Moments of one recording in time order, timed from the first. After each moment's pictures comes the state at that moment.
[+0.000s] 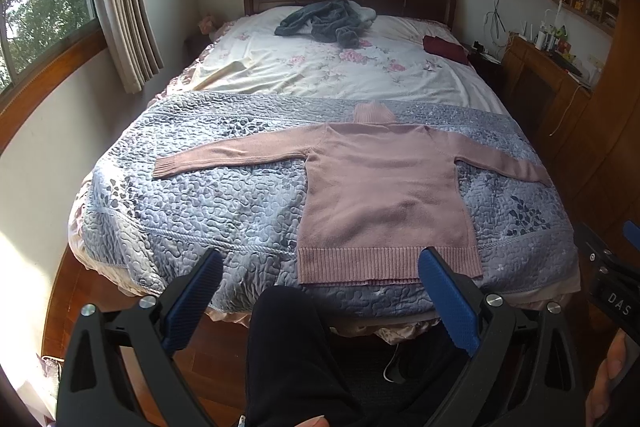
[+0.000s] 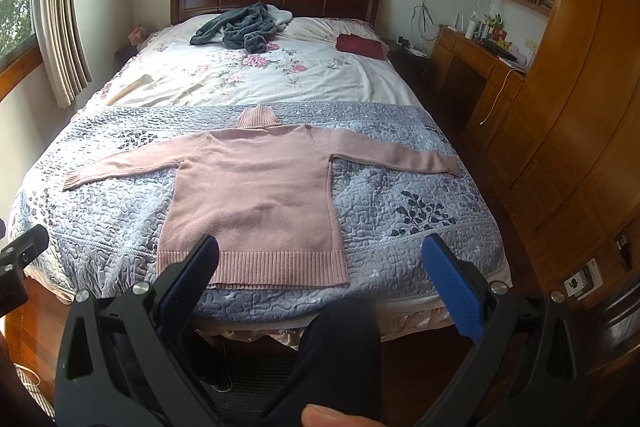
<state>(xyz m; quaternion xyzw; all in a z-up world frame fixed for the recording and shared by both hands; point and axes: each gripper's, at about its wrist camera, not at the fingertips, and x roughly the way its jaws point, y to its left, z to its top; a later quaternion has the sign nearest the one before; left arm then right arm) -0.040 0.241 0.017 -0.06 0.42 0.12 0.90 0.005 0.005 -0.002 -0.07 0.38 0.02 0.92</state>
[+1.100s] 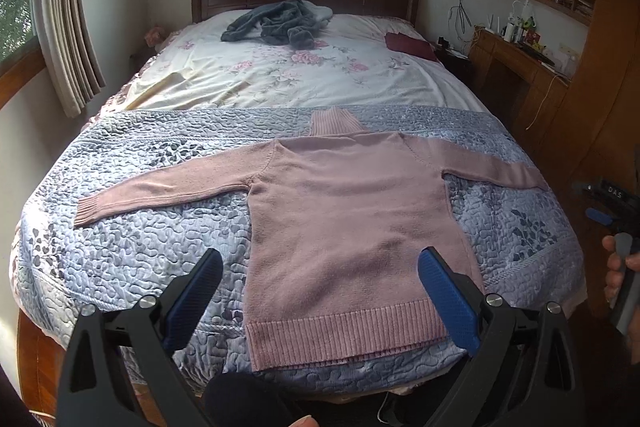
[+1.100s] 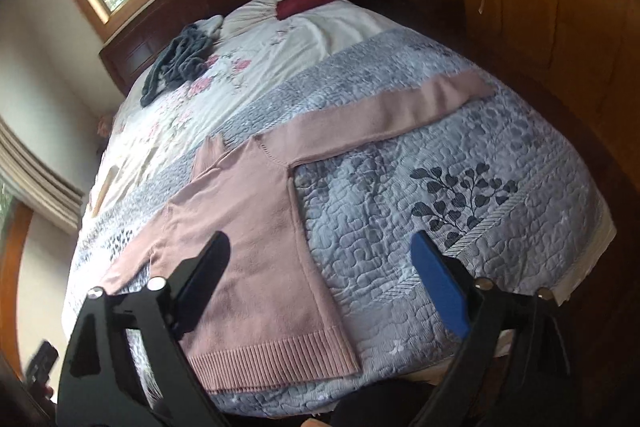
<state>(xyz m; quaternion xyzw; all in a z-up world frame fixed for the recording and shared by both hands) 0.114 0.245 -0.088 -0.06 0.40 0.03 0.91 0.251 -0.203 -0.153 0.22 0.44 0.00 0.87</state>
